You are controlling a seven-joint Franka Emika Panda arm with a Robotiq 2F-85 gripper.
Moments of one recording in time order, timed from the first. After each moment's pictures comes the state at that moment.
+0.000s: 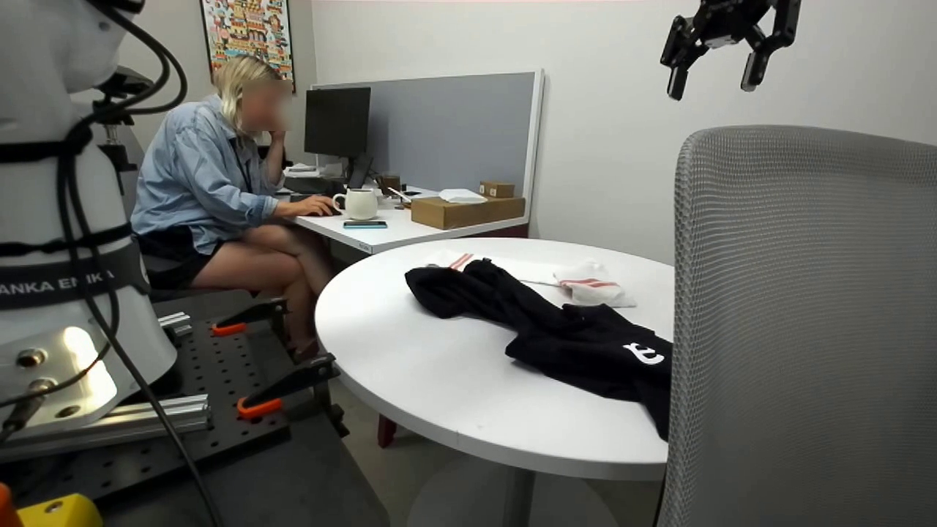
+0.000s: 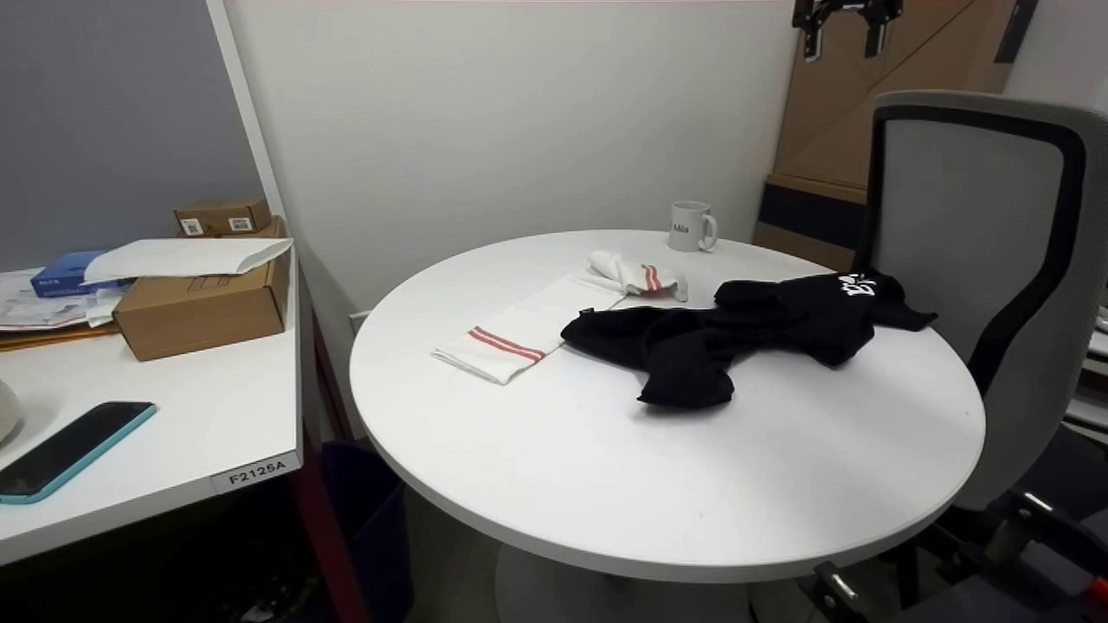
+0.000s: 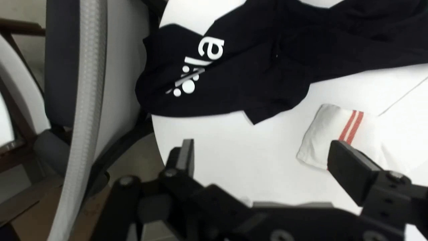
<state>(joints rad) -0.31 0.70 -0.15 -0.86 -0.03 1.45 -0.24</state>
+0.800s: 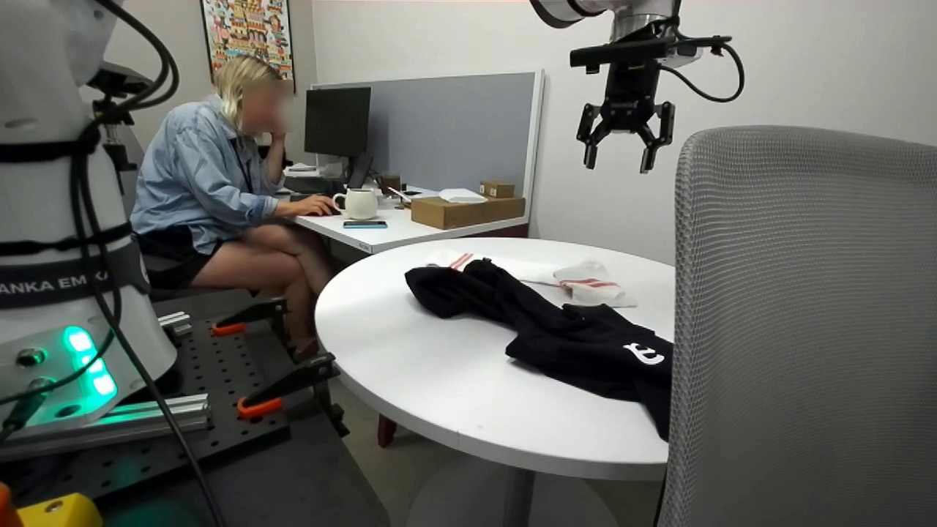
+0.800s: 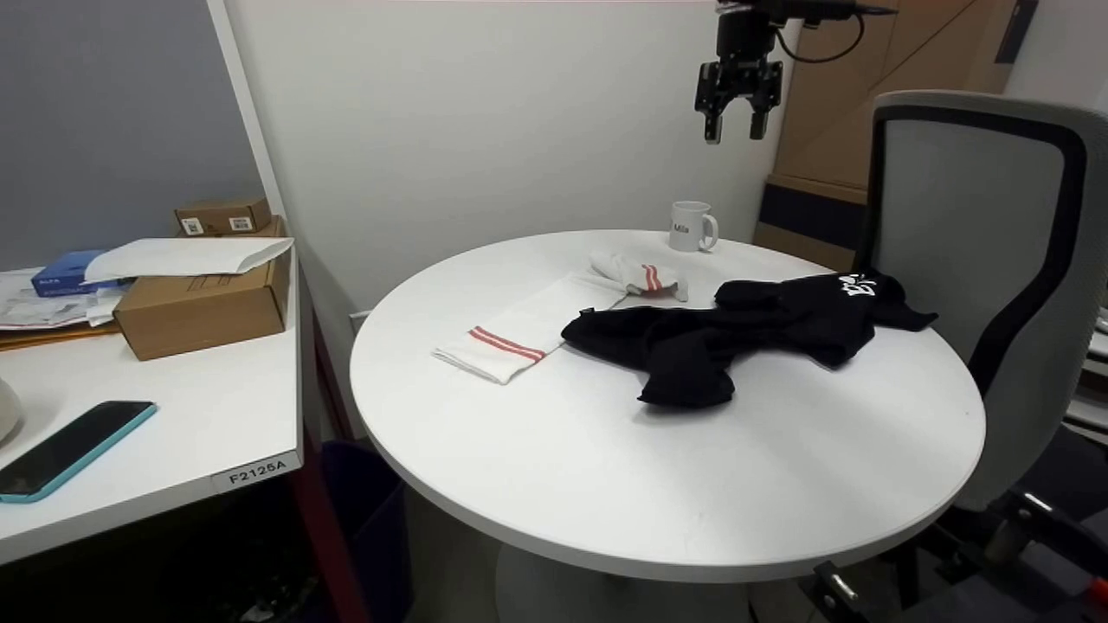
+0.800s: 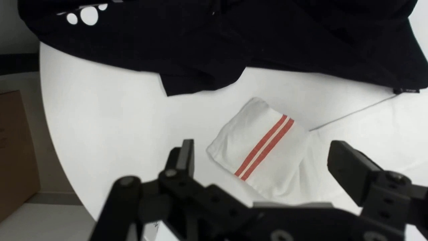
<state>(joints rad) -0.18 0.54 -0.06 -1.41 -0.04 1.92 -0.36</state>
